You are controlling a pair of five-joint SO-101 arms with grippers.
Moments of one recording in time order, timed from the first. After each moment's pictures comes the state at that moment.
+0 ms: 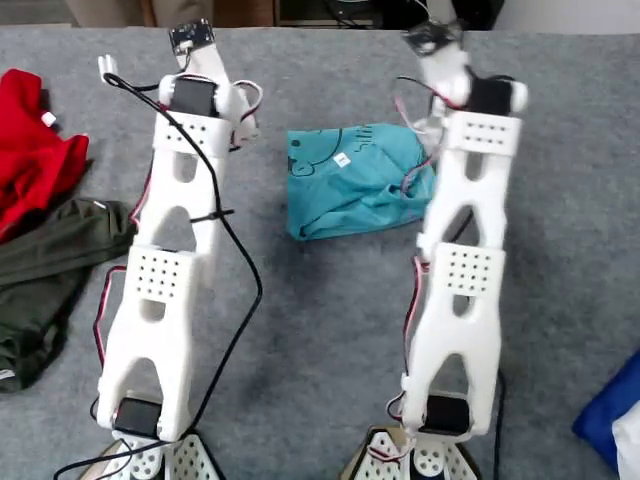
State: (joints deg) left arm 5.7 60.0 -87.9 100.1 16.0; right arm 2.6 63.5 -89.7 101.2 25.4
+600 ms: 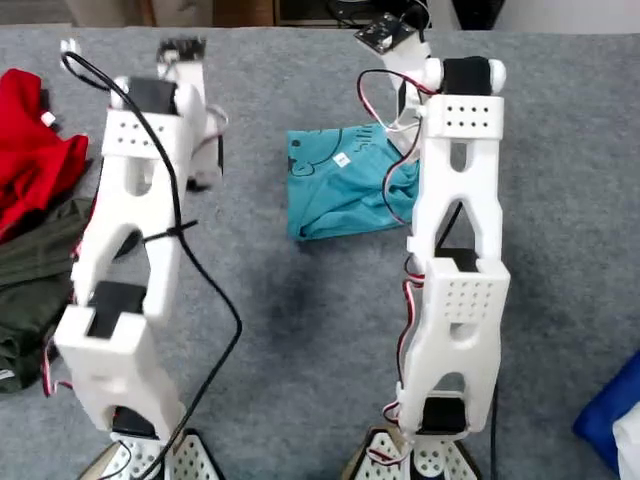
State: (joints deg) left arm 3.2 14.9 -20.4 93.8 -0.7; right arm -2.8 40.9 -60.3 101.5 27.9
